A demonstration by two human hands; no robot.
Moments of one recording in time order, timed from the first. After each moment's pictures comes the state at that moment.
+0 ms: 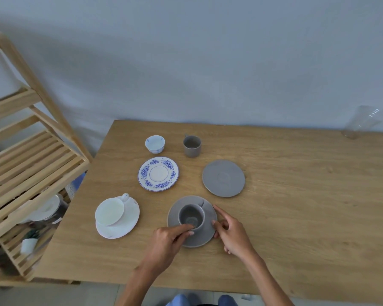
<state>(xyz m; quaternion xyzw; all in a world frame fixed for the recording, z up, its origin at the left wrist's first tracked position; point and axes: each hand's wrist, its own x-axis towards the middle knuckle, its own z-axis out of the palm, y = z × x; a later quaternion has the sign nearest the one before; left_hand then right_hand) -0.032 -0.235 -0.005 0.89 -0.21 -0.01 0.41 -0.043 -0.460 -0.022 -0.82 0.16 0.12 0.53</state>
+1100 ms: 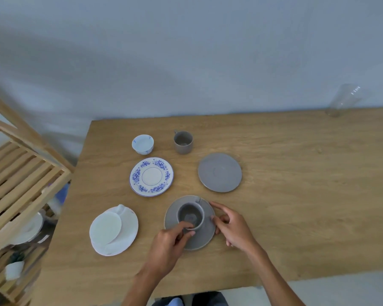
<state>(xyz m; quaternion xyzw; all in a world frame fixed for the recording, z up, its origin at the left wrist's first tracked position) -0.009 -0.223 -0.010 0.87 -0.21 -0.10 0.44 -0.031 -0.445 -0.014 -0.80 0.21 0.11 0.55</state>
